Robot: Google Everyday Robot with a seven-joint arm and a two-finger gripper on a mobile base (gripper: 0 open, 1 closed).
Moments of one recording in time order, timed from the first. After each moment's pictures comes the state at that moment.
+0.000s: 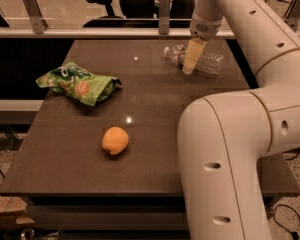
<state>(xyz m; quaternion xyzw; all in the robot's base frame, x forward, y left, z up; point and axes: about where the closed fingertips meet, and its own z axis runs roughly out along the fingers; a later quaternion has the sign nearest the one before) 0.741 -0.166 0.844 -0.53 0.84 0.00 0.09</state>
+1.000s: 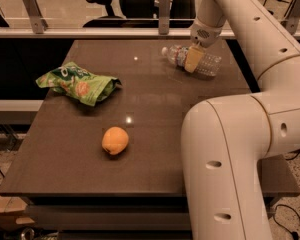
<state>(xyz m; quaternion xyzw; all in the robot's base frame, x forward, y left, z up) 0.738 -0.161 0.823 -0.52 0.85 0.05 0.10</state>
